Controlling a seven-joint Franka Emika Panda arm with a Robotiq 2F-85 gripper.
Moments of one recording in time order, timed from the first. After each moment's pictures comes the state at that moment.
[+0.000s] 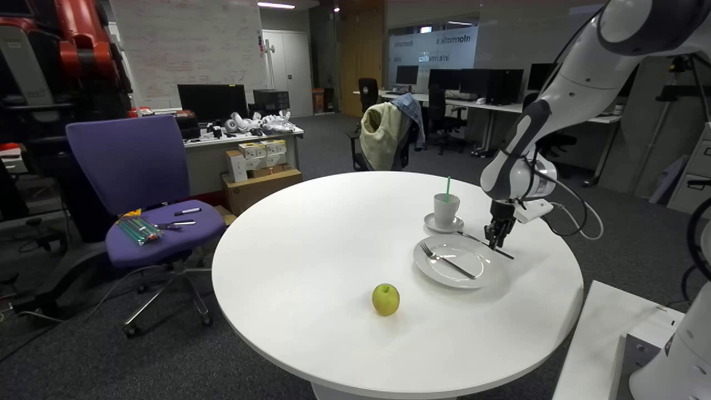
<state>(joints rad) -0.54 0.49 -0.09 -2.30 0.09 2.80 -0.48</state>
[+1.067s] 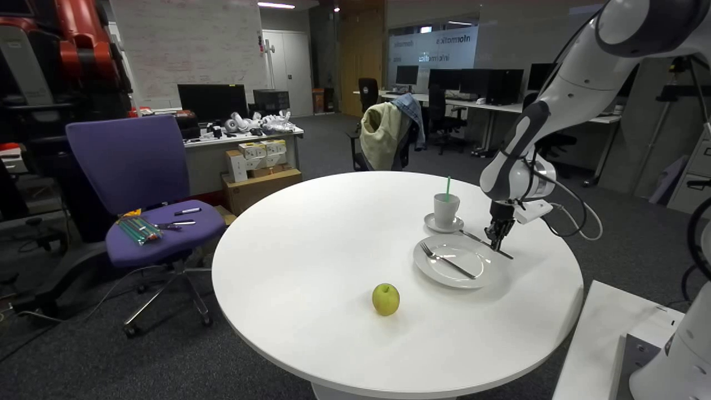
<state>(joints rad) -0.54 0.50 -0.09 -2.30 0.09 2.80 -0.48</state>
